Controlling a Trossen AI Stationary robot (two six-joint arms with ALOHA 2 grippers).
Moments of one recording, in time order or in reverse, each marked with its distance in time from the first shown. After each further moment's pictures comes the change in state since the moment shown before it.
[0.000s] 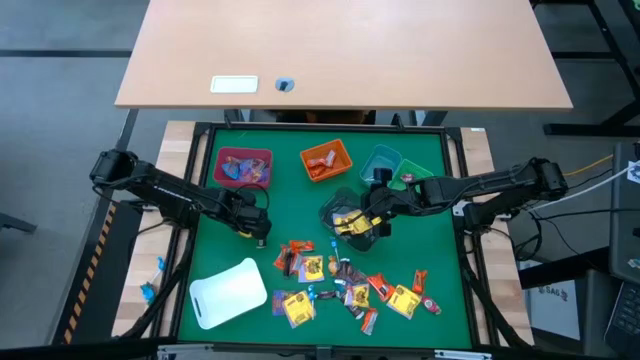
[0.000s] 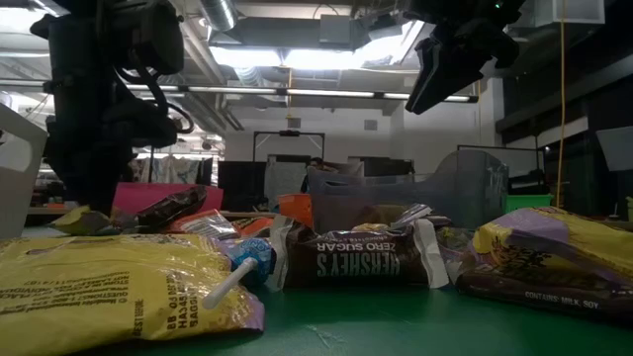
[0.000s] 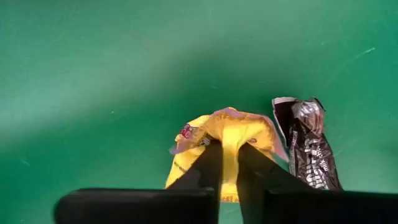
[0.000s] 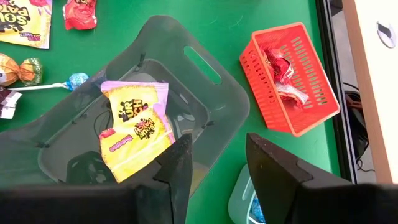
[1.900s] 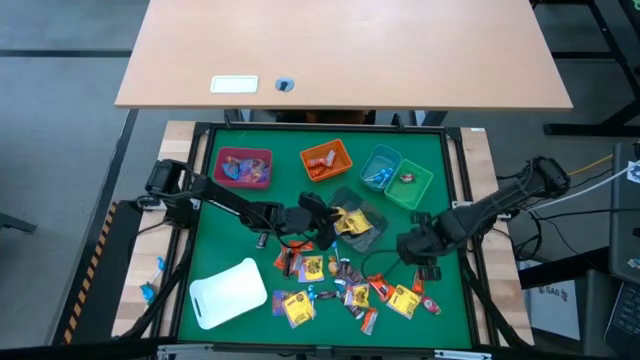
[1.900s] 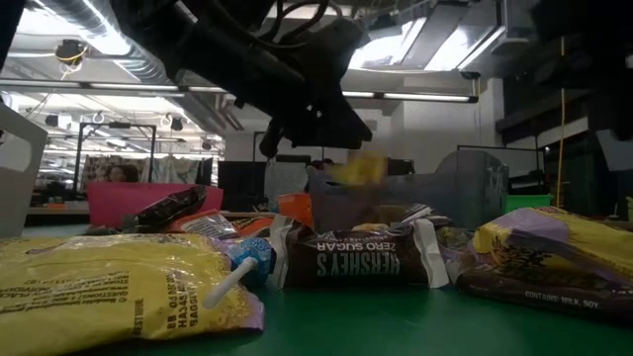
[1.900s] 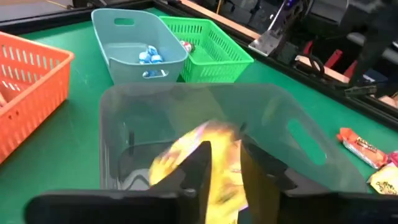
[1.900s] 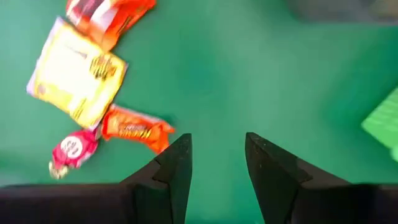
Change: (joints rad) left arm 0.000 0.491 0.269 1.248 -0.370 0.840; right arm 0.355 -0.034 -0.055 -0.499 -0.394 0.542
